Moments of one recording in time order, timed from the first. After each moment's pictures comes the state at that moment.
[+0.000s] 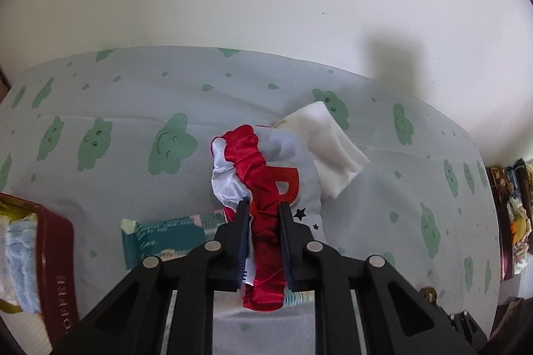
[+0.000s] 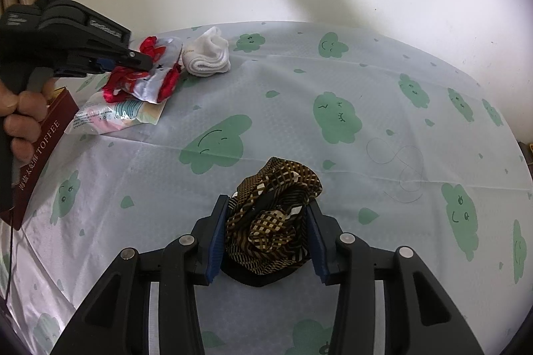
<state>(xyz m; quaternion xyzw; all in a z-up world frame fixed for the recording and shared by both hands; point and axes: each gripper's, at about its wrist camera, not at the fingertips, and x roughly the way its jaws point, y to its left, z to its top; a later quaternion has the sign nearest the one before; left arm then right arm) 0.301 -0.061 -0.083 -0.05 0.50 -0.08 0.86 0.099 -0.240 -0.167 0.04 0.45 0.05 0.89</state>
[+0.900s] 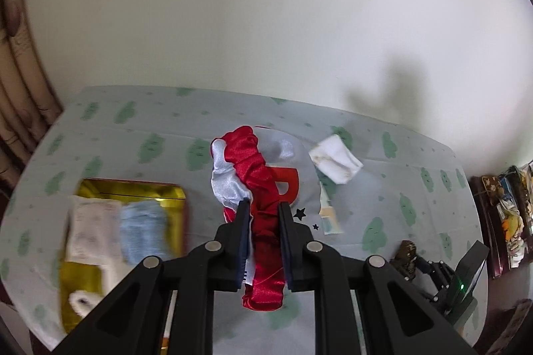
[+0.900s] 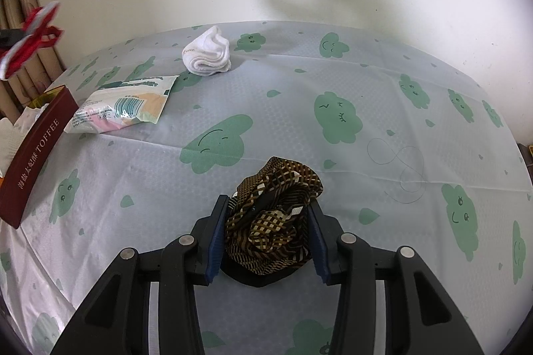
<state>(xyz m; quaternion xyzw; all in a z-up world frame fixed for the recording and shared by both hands) 0.197 0.041 0.037 -0.04 0.45 -0.05 0.89 0.099 -0.239 -0.167 0.04 0.45 0.05 0.89</state>
